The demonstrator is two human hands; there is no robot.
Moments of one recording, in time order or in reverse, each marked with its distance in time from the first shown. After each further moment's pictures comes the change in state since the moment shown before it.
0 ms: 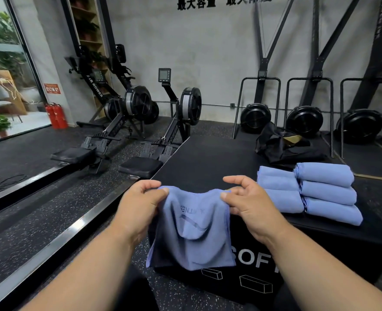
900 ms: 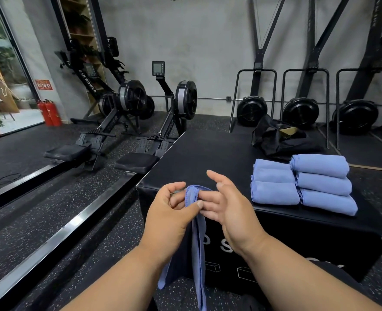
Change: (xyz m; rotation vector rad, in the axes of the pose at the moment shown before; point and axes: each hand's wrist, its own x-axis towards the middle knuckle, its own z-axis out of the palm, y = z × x) left_hand -0.049 -0.027 0.052 -0.032 -0.173 0.117; right_hand -0.028 0.002 0.038 0.175 -0.043 0.048
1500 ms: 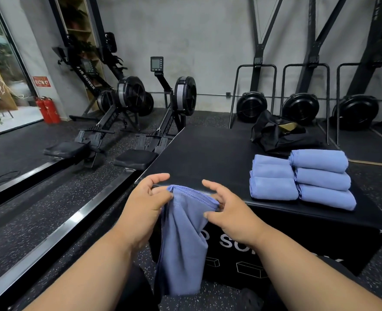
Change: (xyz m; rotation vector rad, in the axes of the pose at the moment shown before) left_hand 0.030 0.000 -0.045 0.018 -0.050 -0.082; right_hand 0.013 0.027 -0.041 -0.529 -0.174 -0.028
